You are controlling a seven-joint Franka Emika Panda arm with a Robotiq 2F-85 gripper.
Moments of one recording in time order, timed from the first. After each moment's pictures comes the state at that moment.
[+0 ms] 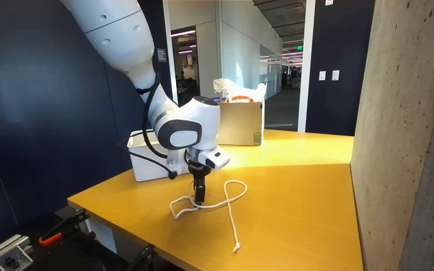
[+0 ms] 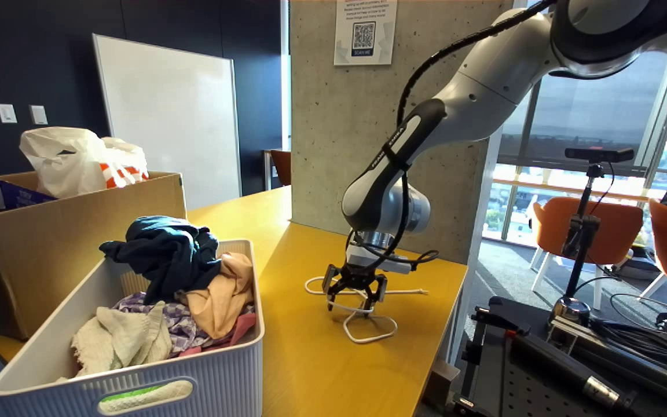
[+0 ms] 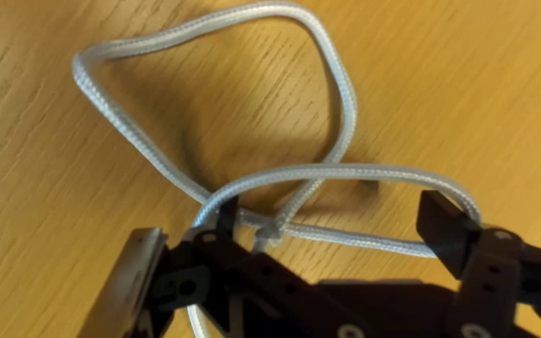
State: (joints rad) arm -0.15 0.79 0.07 -1.87 0.47 2.69 0.32
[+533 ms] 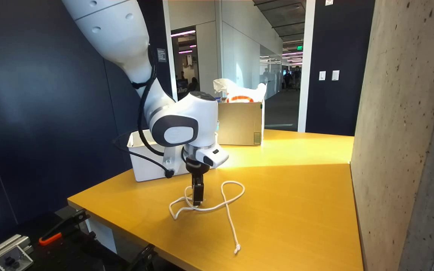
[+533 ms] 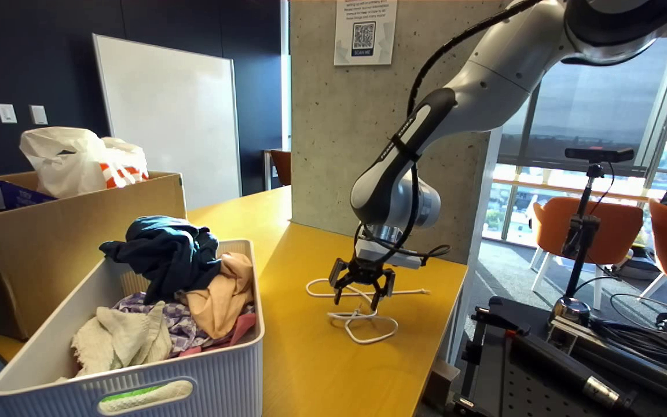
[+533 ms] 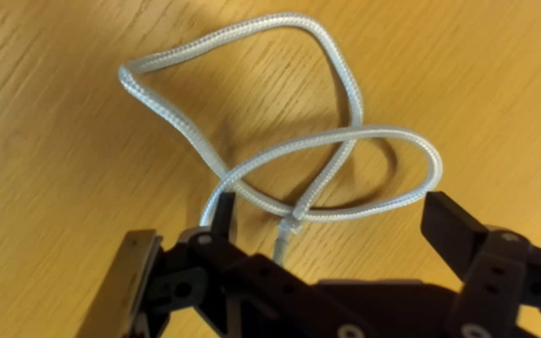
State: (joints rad) arm -0.17 0.72 0.08 -1.96 0.49 2.72 0.28
